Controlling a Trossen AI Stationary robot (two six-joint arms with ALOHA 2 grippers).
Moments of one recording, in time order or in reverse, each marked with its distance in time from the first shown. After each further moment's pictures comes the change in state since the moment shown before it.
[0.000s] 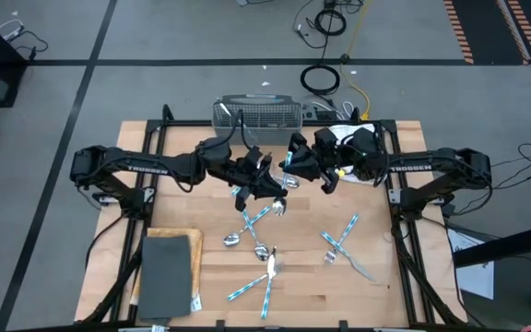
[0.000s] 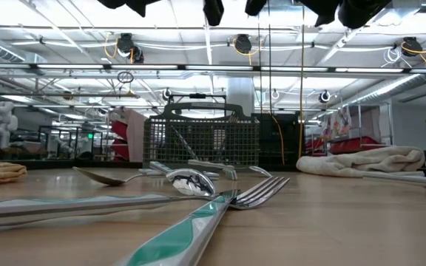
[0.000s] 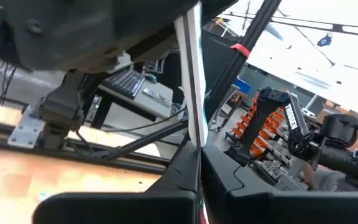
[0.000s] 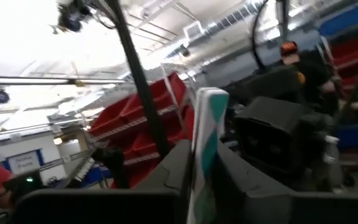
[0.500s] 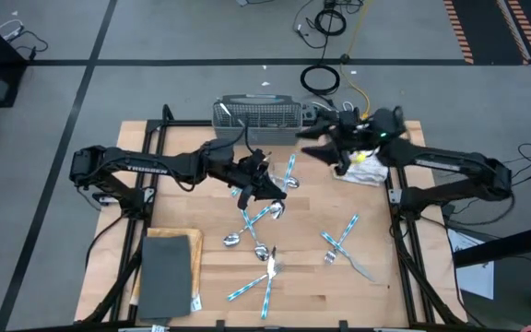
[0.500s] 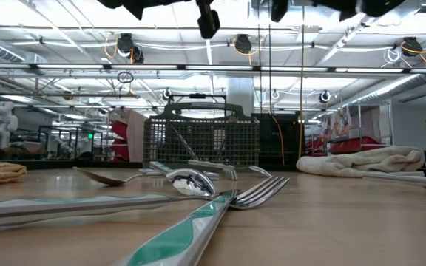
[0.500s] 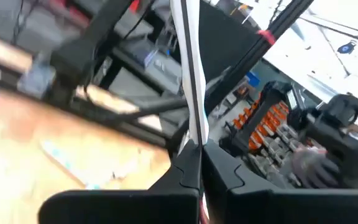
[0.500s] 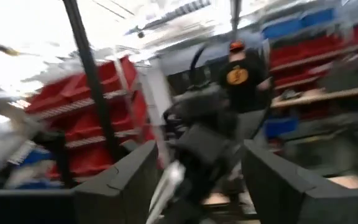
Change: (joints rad) left arm 0.001 -0.006 0.000 -0.130 -0.004 -0.122; right arm -0.178 -0.233 0.000 -0.375 -0.018 -0.245
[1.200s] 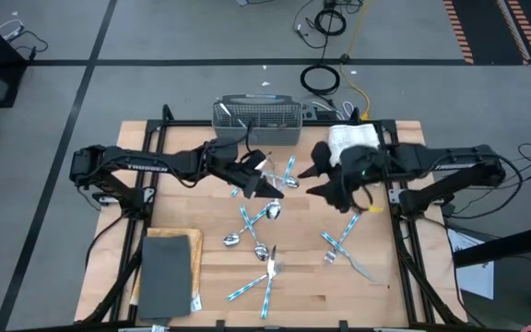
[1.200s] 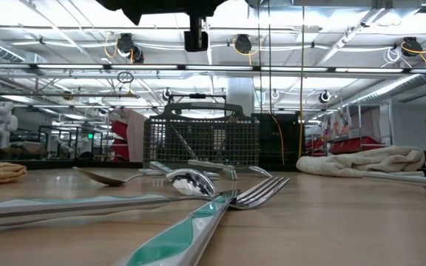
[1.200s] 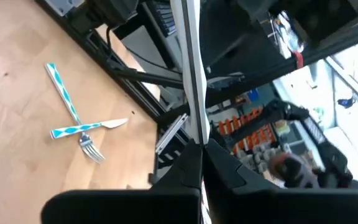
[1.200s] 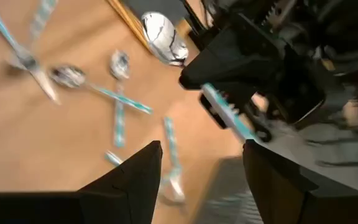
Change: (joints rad) left arm 0.028 0.000 0.000 -0.119 0.021 -0.359; right arm 0.479 0.102 0.490 -1.290 0.685 -1.256
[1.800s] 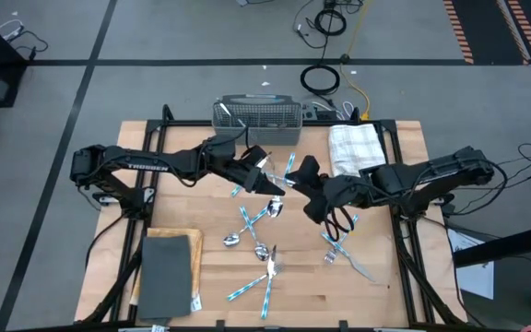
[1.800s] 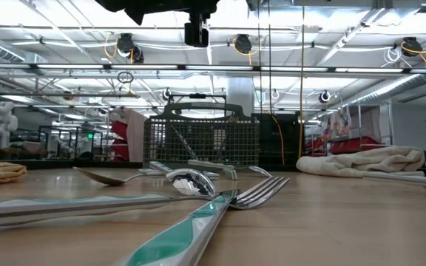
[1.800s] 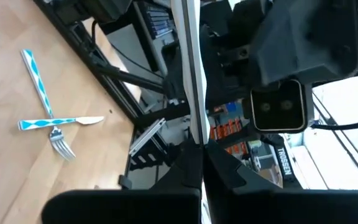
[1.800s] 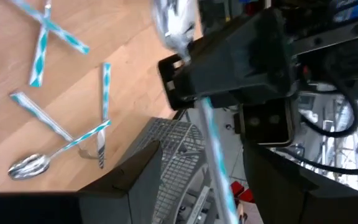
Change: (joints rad) left arm 0.011 0.007 0.000 0.078 0.023 -0.168; right arm 0.160 0.132 0.012 0.140 0.446 -0.252
